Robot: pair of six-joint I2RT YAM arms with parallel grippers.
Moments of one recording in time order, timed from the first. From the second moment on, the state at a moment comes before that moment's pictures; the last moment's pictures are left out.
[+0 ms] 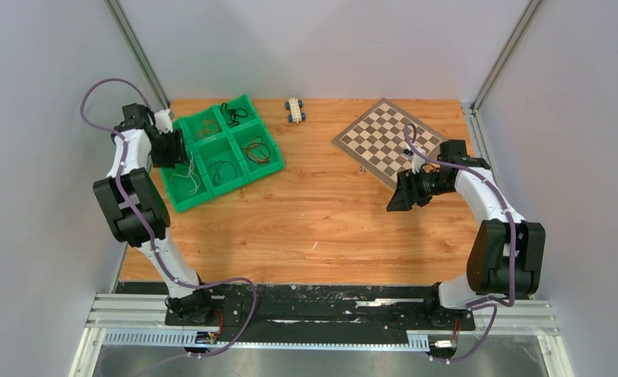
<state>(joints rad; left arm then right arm) 0.37 1.92 1.59 -0.77 0.30 0.17 -0.06 1.48 1.06 -0.87 -0.79 -0.44</state>
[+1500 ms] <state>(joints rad) 0.38 1.99 1.50 -0.85 0.42 0.33 -0.06 1.48 1.06 -0.87 -0.78 -0.44</state>
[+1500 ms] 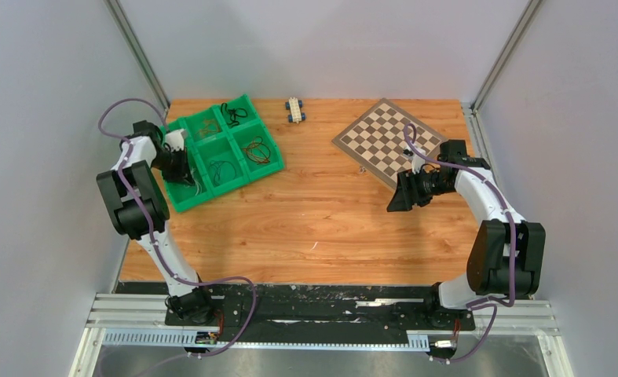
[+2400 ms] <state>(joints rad) 0.35 1.77 1.99 -1.12 0.45 0.31 -0.06 1.45 1.23 -0.84 -0.74 -0.43</state>
